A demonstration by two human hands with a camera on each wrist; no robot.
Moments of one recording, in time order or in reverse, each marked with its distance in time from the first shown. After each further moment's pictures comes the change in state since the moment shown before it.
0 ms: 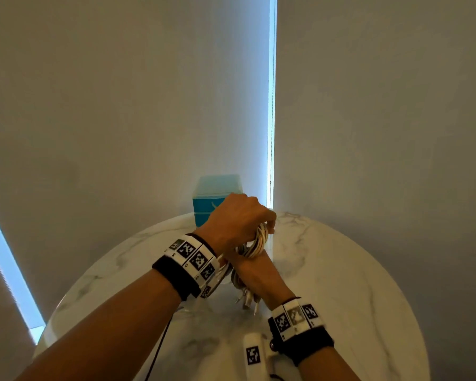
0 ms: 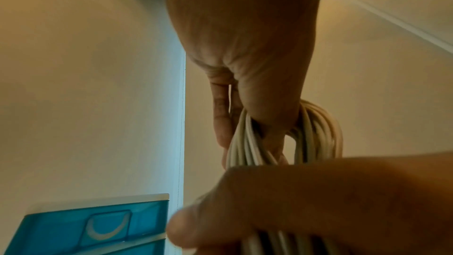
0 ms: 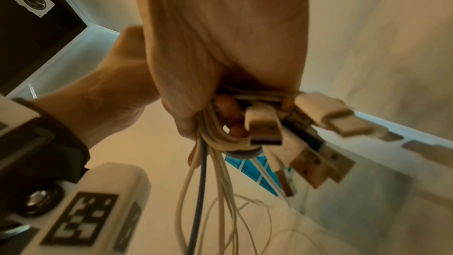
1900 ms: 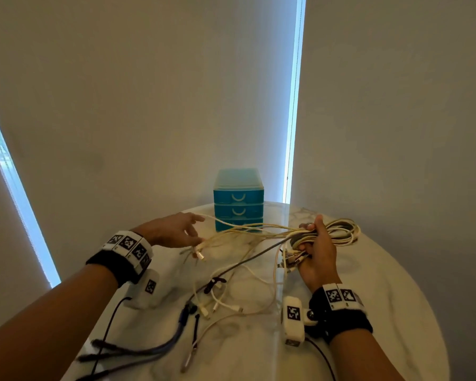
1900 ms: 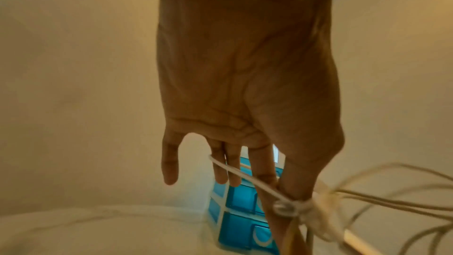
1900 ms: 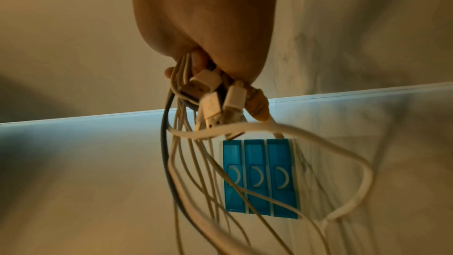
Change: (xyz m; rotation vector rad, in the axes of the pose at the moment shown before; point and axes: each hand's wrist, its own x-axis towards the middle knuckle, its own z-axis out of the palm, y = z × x) left_hand -0.121 -0.146 0.076 -0.485 -0.491 -0.443; right_hand 0.023 0.020 -0.060 0.974 0.318 0.108
